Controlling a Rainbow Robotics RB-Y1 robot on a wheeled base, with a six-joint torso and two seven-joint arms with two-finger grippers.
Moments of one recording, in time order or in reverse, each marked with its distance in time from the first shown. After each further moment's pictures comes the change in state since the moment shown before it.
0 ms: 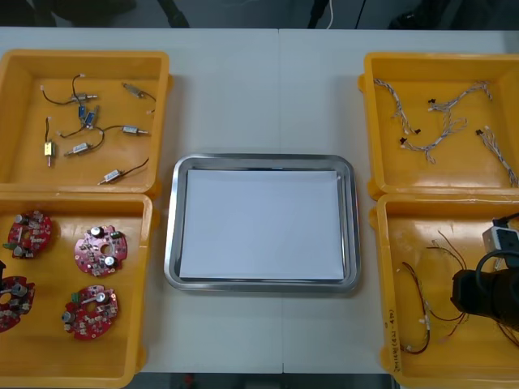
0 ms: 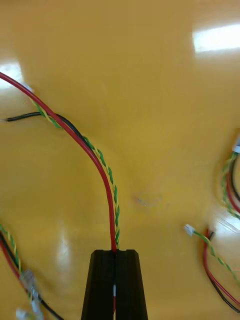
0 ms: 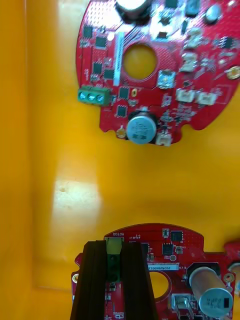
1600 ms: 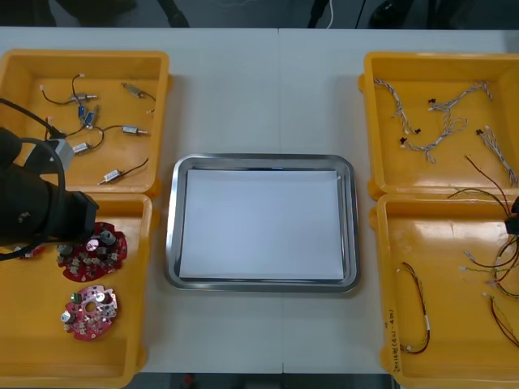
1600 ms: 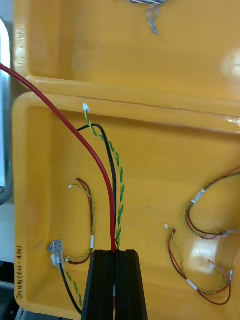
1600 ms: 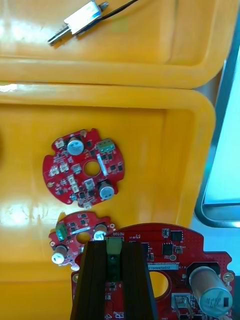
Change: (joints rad) right arm -0.375 -0.257 -0.263 -0.169 -0.573 0.473 -0.005; left arm -0.496 0.027 -0.337 -0.338 0.040 0.370 0.503
